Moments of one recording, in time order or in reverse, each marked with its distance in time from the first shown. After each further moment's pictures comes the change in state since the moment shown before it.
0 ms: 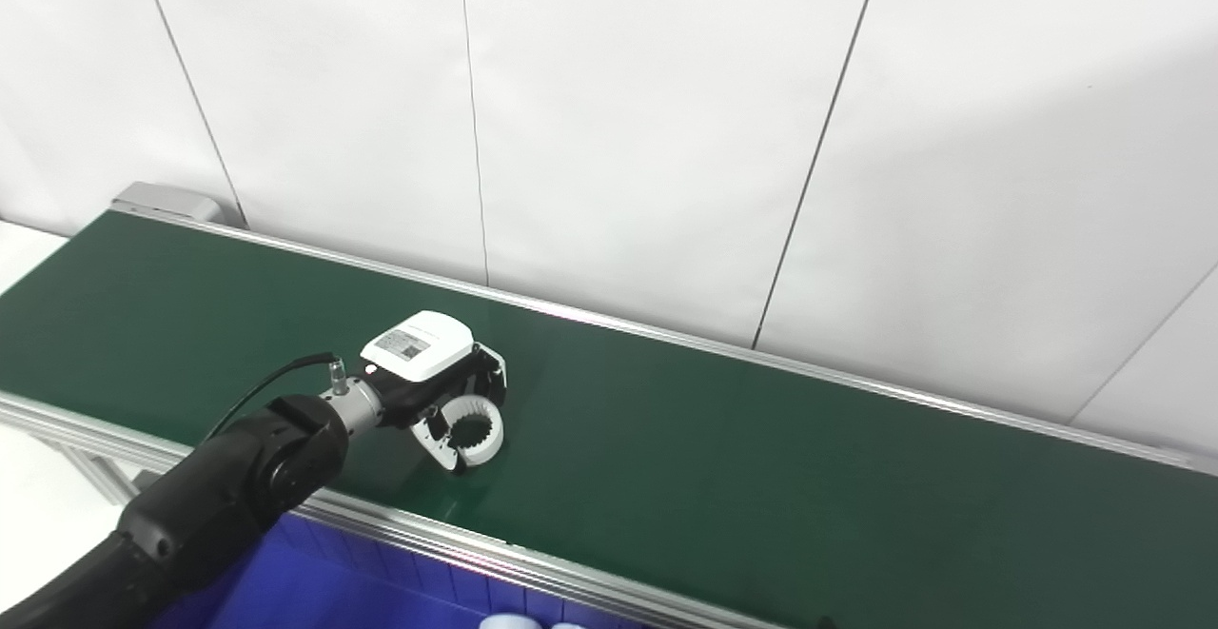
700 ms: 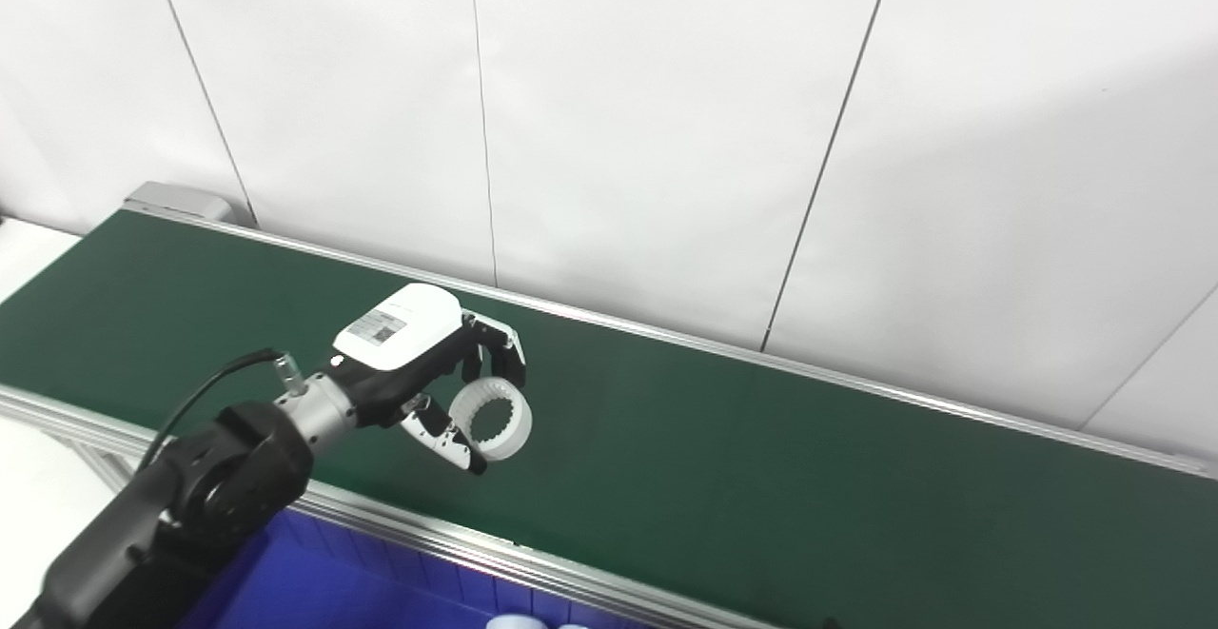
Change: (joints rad) left arm 0.212 -0.004 0.187 -0.626 -0.134 0.144 -0.208; right arm -0.022 0.001 -0.005 0.027 -0.024 0.000 -0.016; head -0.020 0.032
